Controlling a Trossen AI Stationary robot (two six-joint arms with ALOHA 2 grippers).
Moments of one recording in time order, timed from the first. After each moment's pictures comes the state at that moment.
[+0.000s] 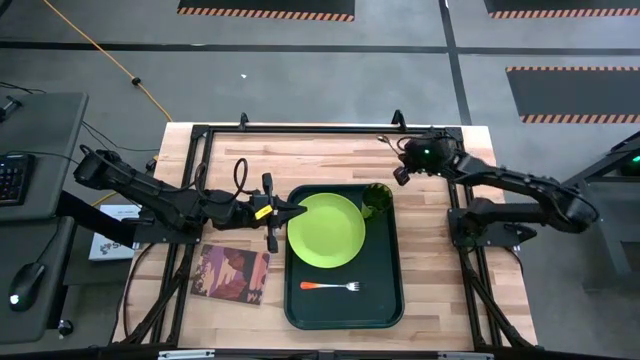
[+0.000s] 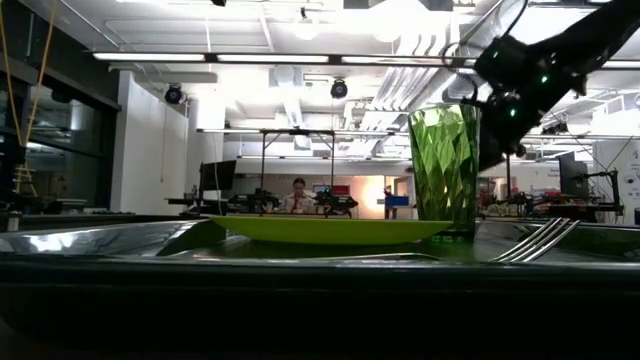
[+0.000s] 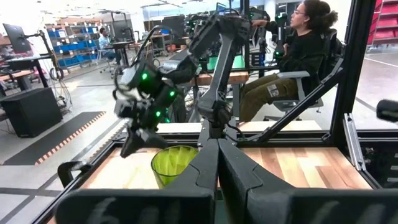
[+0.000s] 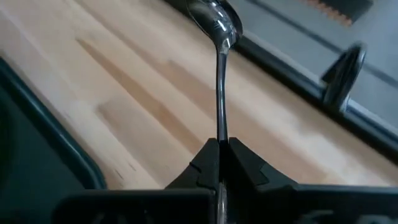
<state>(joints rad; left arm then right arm) -0.31 1.17 0.76 0.41 -0.46 0.08 -0.68 1.03 0.47 -0.15 0.11 0.04</state>
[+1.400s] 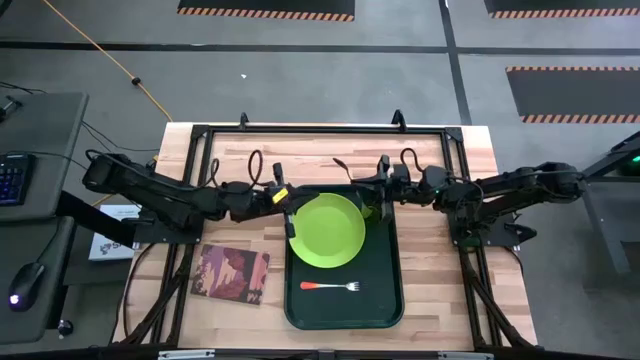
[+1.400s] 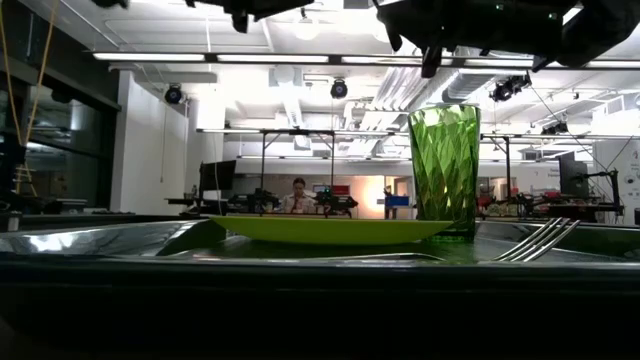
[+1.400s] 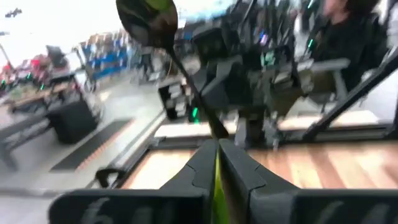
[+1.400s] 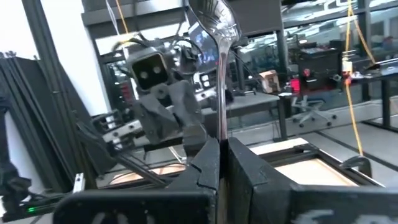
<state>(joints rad) -0.16 1.31 0.73 0.61 -0.40 0.20 -0.07 1.22 0.48 0.95 -0.01 0.18</state>
